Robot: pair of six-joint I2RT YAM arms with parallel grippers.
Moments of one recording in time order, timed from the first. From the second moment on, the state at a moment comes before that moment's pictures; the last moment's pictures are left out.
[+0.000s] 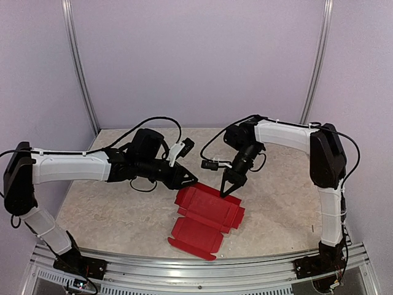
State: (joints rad) left arm -0.83 1.60 1.06 -0.06 0.36 -0.17; right arm 0.65 2.13 1.77 -1.27 -0.71 -0.69
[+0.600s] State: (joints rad) left arm -0.76 1.55 1.11 -0.27 0.44 -0.07; right arm 0.69 2.01 1.75 -1.27 -0.70 -0.77
